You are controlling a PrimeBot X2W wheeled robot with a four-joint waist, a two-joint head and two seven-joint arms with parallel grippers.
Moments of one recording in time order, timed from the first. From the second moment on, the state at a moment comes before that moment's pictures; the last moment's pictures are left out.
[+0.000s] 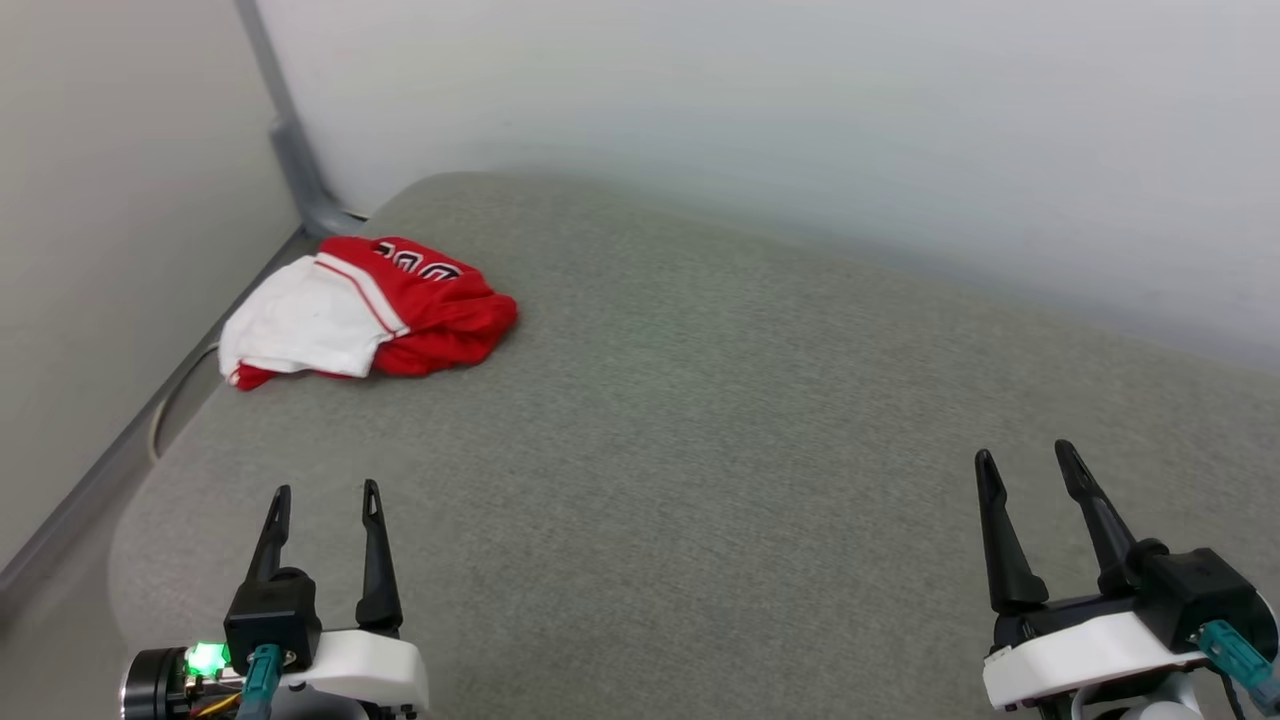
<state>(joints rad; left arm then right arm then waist) -0.01 0.09 -0.01 0.13 -0.02 0.13 -0.26 -0.02 -0.05 -0.01 0.10 0.11 0.13 -0.26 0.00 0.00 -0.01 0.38</state>
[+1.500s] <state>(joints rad) -0.67 0.34 0.28 0.41 -0.26 -0.12 -0.25 -0.22 -0.05 0.02 -0.09 -0.08 0.13 -0.26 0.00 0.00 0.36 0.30</state>
